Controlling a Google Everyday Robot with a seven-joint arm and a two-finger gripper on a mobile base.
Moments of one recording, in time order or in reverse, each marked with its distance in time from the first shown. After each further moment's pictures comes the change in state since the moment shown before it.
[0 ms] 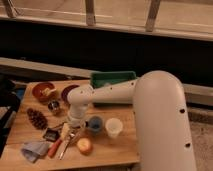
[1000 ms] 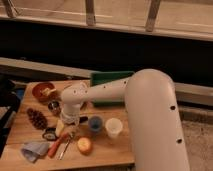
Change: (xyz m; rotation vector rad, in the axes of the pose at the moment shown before) arm -0.037 0.008 -0.002 0.048 -0.075 -0.109
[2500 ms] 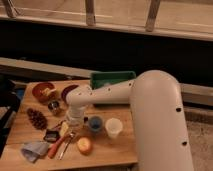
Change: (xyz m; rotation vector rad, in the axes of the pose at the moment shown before) arm 0.019 -0.013 0.010 -0.010 0.006 0.033
